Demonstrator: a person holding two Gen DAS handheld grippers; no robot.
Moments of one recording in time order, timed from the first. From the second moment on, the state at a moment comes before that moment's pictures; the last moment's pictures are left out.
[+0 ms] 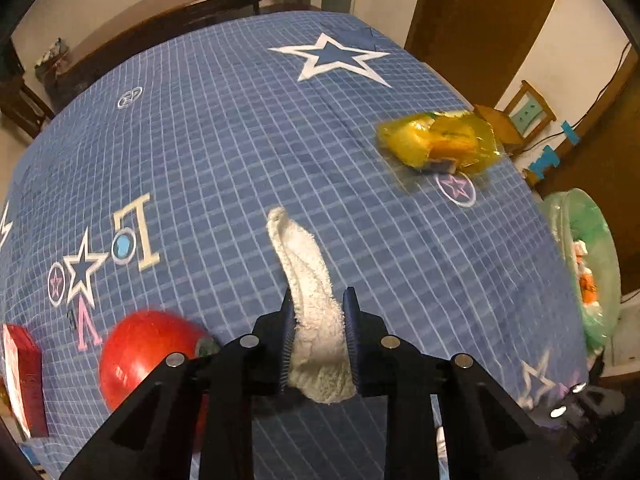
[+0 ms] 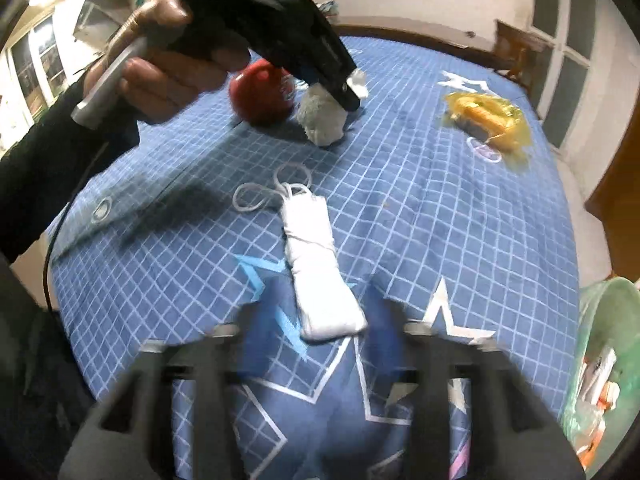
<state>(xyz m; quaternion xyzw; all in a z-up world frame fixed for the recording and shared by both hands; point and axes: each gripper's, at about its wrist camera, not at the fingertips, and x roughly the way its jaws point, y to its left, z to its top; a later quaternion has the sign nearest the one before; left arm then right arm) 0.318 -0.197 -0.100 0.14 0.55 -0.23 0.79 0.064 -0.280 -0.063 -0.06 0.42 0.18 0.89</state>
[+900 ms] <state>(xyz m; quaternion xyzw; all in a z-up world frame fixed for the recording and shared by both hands) 0.170 -0.212 -0.003 0.12 0.35 -0.22 0.90 0.002 -0.348 0.036 0.05 0.23 -0.07 0.97</state>
